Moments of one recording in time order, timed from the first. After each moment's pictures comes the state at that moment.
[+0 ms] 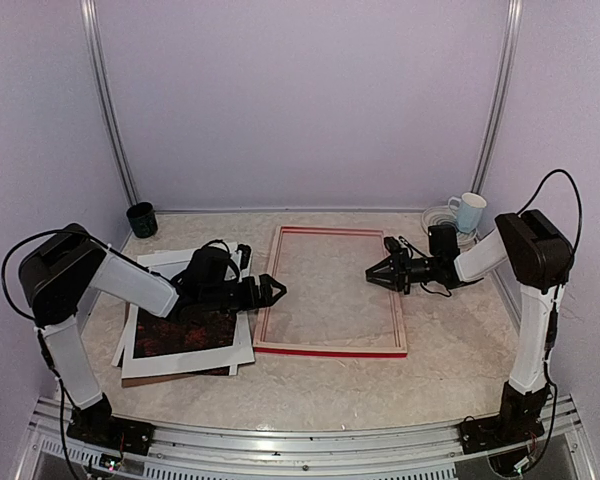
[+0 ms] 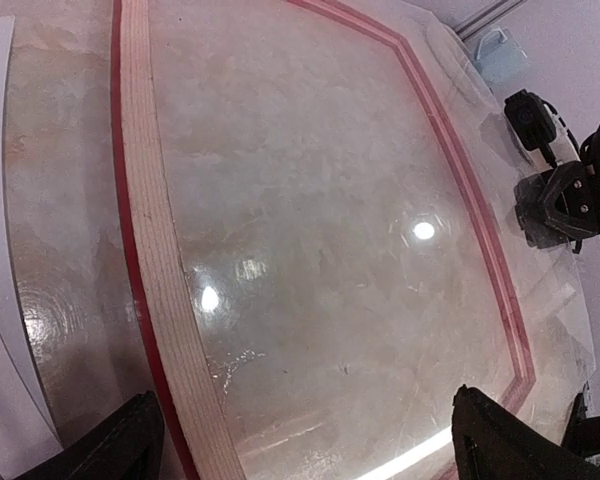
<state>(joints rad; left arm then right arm) -0.67 1.83 0.79 0.51 0.18 -0.65 0.23 2.08 1.01 0.54 -1.24 0.91</state>
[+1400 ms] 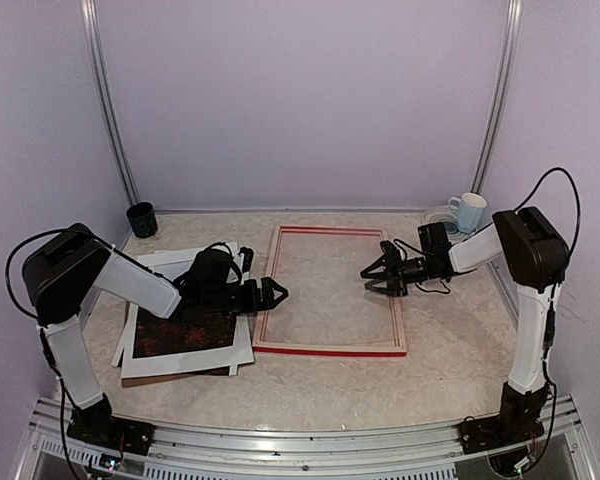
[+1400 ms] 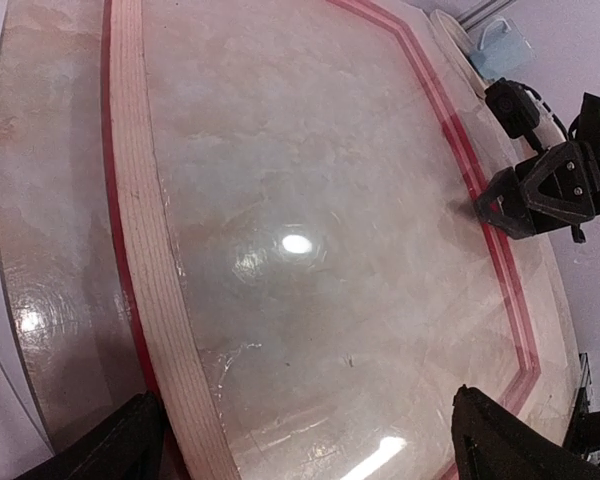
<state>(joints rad) -0.68 1.85 0.79 0.51 0.18 -0.65 0.25 2.11 1.12 0.21 -1.11 0.72</state>
